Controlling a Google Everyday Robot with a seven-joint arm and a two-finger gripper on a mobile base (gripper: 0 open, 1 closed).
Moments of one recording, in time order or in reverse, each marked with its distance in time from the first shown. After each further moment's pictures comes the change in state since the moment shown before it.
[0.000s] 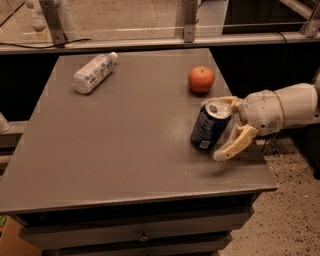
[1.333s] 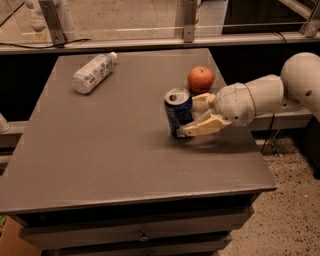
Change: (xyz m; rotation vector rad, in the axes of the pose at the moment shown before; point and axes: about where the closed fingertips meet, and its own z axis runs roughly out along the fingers) arm 0.019 0.018 0.051 0.082 0.010 -0.052
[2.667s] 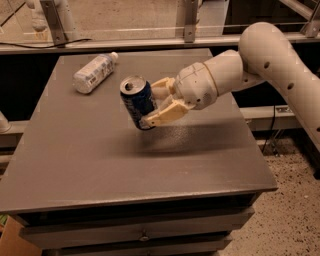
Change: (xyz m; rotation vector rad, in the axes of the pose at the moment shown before) arm 0.076 -0.002 0.068 0.142 -0.010 -0.110
